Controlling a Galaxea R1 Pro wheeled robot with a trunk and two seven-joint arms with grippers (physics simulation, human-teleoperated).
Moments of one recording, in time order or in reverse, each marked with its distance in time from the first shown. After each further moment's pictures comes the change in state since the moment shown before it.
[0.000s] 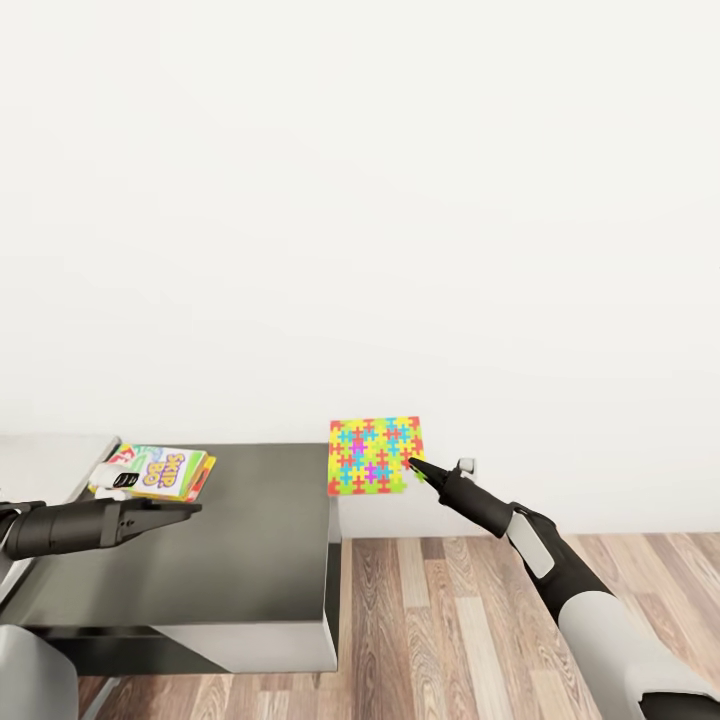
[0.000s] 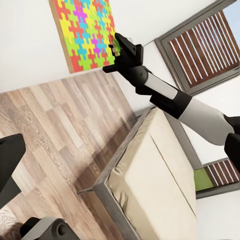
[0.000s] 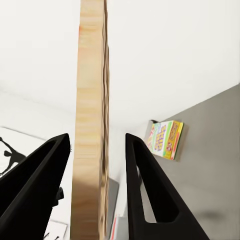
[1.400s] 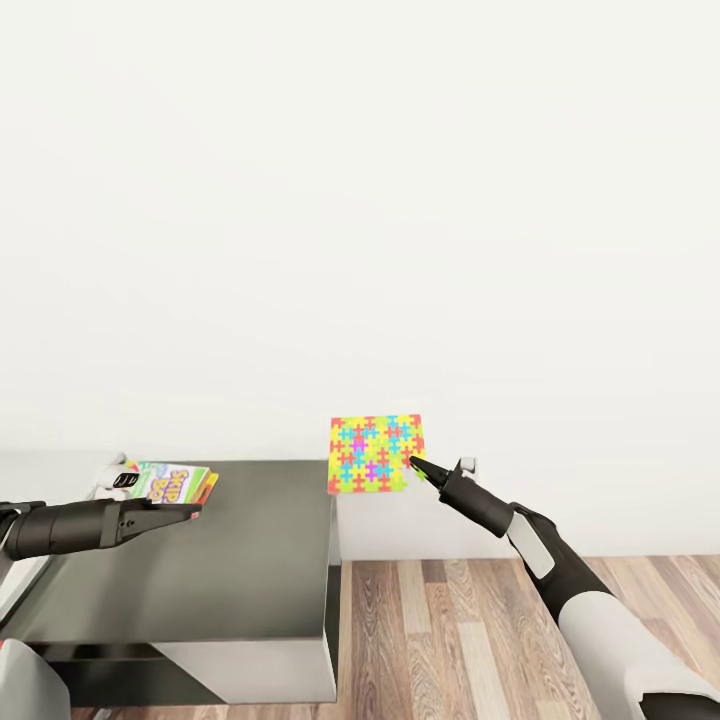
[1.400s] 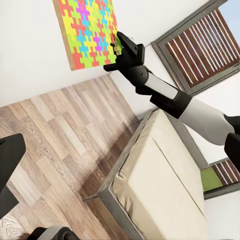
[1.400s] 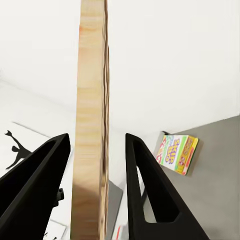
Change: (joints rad) left arm 0.000 0.000 0.000 0.000 0.000 -0.003 0.000; right arm 0.001 0.000 0.000 0.000 0.001 -0.030 0.020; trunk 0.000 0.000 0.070
